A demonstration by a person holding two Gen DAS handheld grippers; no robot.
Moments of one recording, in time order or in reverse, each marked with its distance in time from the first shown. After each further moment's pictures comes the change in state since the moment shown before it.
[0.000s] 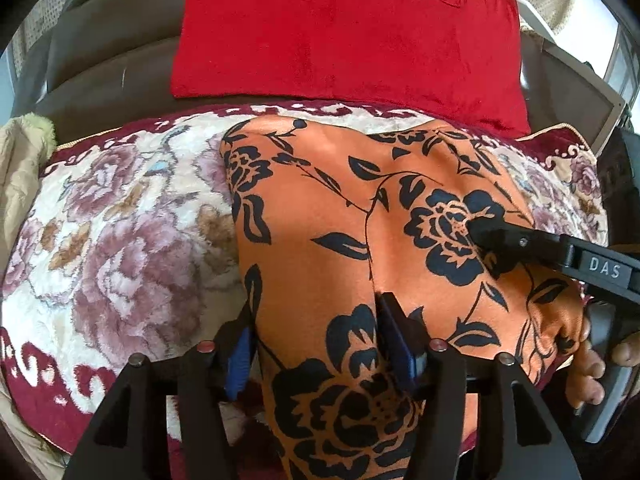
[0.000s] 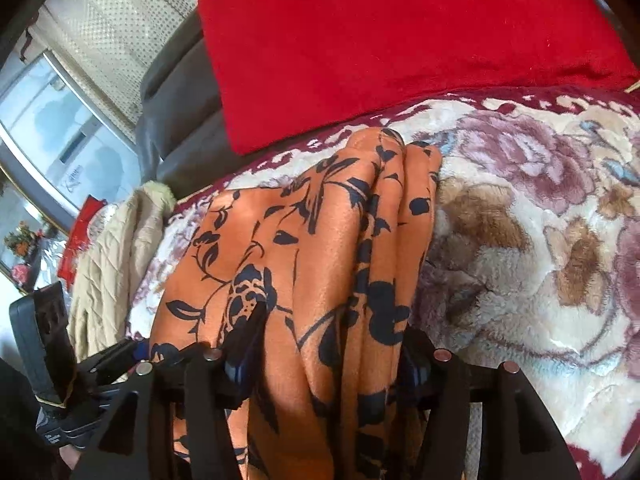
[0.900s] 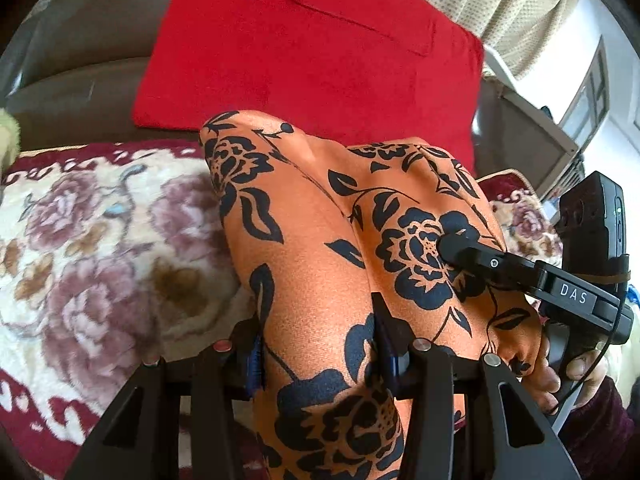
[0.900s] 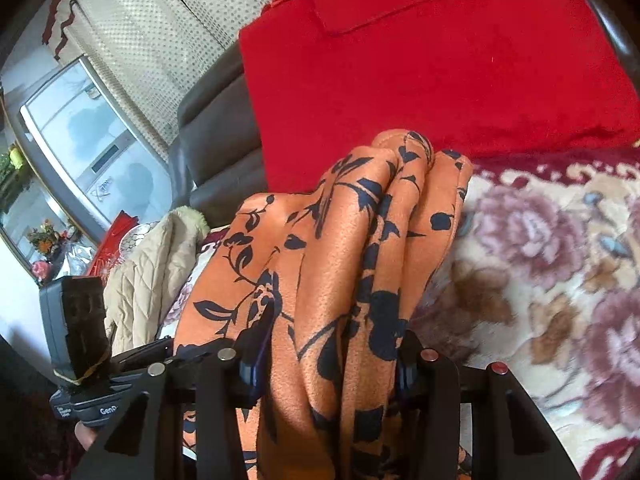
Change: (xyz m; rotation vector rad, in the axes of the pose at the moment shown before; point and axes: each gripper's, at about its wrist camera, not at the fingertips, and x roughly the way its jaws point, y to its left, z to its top) left arm -0.025 0.002 0.031 -0.058 -0.084 -0.229; right arm -0.050 0.013 0.028 -0.056 -0.108 0.095
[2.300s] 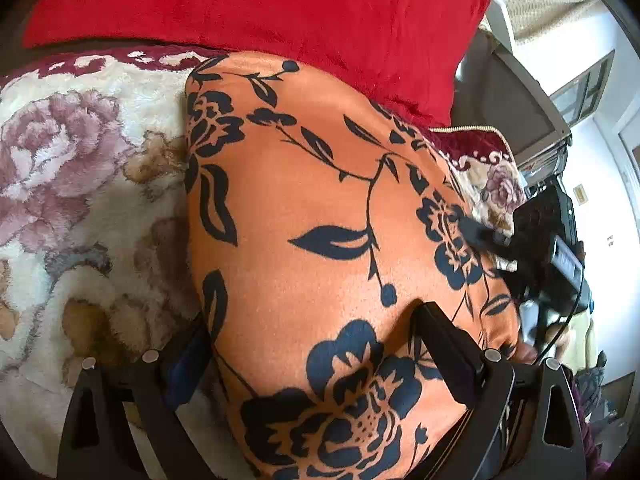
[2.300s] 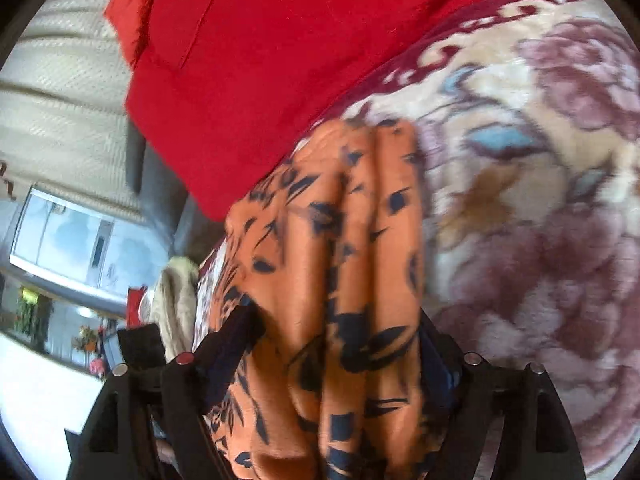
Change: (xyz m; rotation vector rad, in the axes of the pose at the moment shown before) left arm 0.125 -0.046 0.017 -0.086 0.274 -0.238; right arm -0.008 -0.194 0.008 0.420 0.146 0.114
